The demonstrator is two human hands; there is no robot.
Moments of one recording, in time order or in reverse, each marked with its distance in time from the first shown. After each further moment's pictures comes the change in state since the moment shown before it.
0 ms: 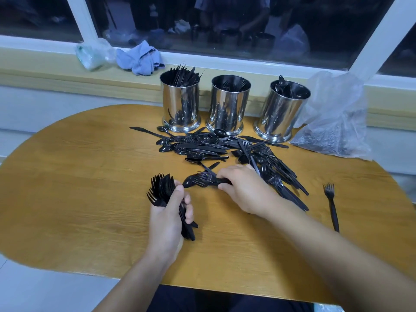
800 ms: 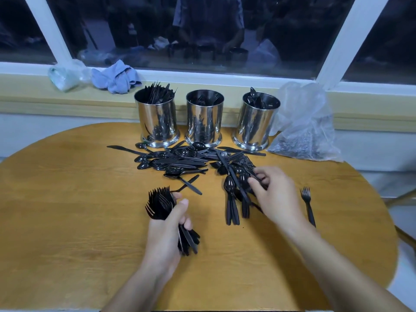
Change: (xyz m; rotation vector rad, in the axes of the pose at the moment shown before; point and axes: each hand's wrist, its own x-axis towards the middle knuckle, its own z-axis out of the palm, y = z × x) left_hand -0.005 -0.003 0.038 -0.014 -0.078 -0.174; right_hand -0.065 0.064 -0.030 0.172 0.508 0.505
